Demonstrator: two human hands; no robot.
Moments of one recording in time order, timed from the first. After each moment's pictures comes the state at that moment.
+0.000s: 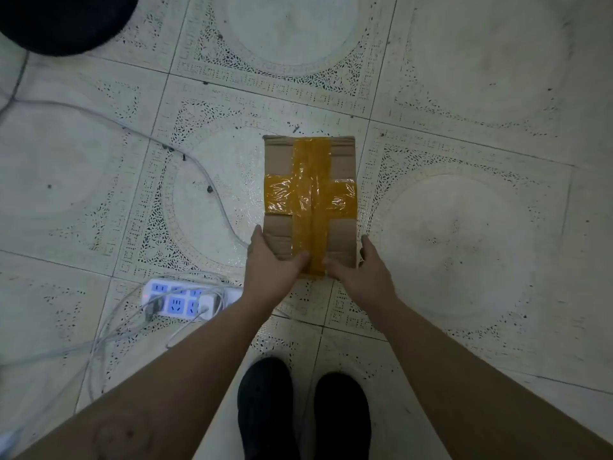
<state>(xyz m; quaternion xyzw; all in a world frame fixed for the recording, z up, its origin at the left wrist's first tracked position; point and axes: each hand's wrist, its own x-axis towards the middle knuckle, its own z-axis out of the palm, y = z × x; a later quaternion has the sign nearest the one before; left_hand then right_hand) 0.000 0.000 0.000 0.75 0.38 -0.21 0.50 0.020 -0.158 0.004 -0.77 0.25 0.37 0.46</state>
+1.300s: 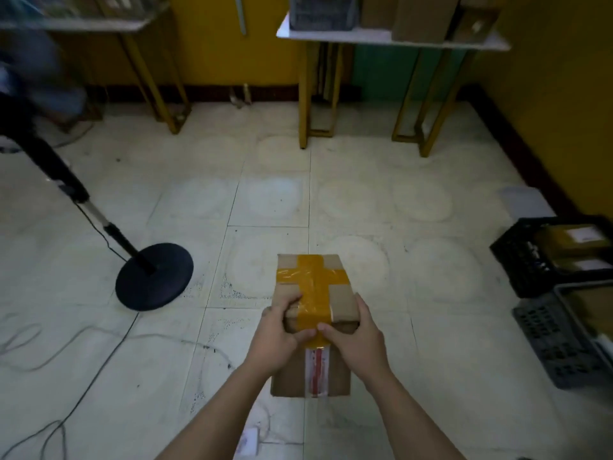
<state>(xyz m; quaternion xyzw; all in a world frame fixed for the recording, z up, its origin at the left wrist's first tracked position) 0.050 -0.068 0.560 0.85 0.06 -0.16 0.50 0.034 -0.240 0.571 -0.80 0.18 0.12 0.56</state>
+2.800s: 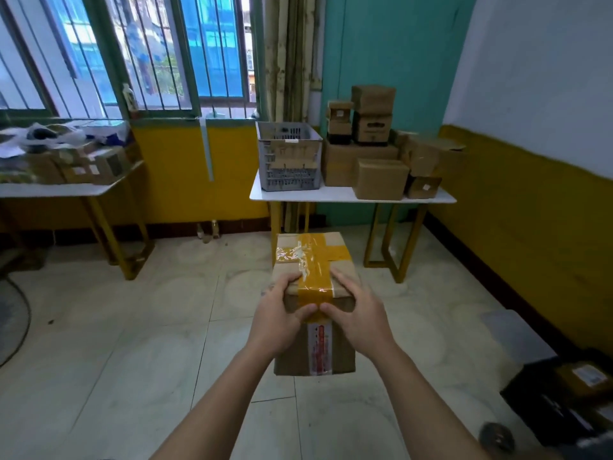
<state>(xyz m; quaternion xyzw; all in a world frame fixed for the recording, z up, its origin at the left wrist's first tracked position) 0.530 -0.056 0.797 0.87 -0.09 0.02 0.49 0.504 -0.222 0.798 -0.89 0.05 -0.11 0.44</state>
